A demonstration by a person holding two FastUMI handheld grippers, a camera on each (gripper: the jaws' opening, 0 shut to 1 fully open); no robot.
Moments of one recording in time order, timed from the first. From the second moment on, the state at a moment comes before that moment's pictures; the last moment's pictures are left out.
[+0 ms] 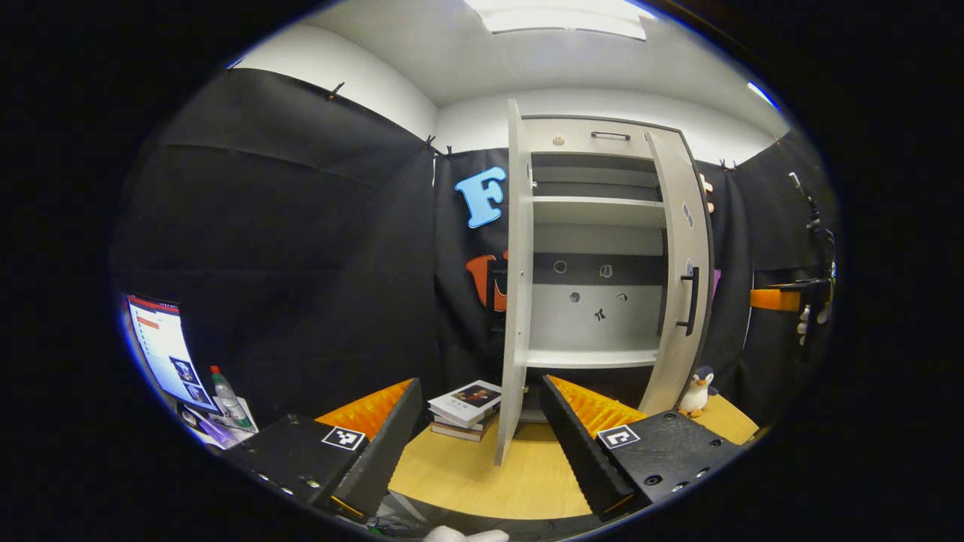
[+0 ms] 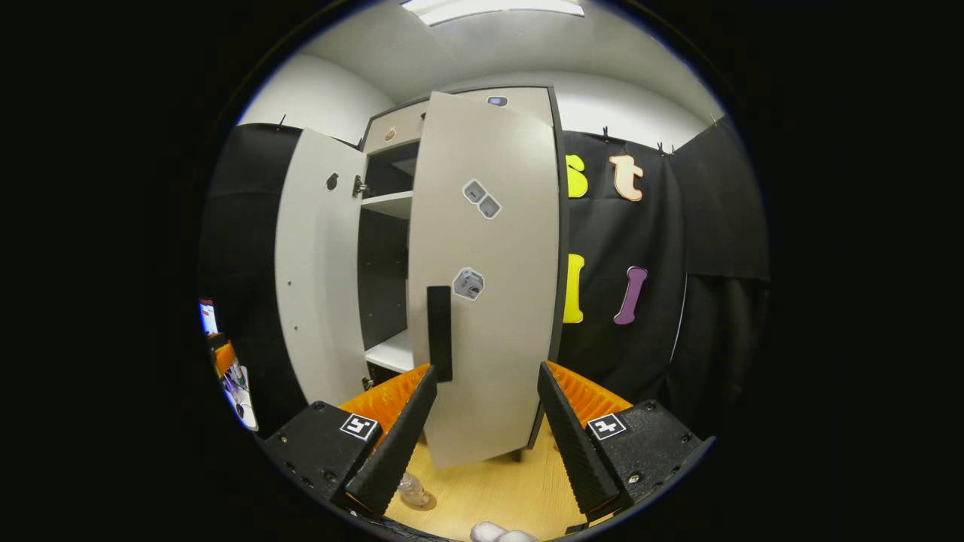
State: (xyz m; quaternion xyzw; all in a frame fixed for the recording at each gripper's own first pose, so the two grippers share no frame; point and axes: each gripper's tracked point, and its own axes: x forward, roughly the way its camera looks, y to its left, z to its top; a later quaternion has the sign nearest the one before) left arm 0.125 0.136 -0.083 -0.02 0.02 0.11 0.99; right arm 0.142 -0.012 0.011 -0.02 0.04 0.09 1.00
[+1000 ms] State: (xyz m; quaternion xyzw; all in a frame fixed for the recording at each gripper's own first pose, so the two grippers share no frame) left arm 0.331 0.222 -0.062 0.04 0.00 0.05 1.00; right arm -0.018 -0.026 -0.040 0.02 0.09 -0.01 1.00
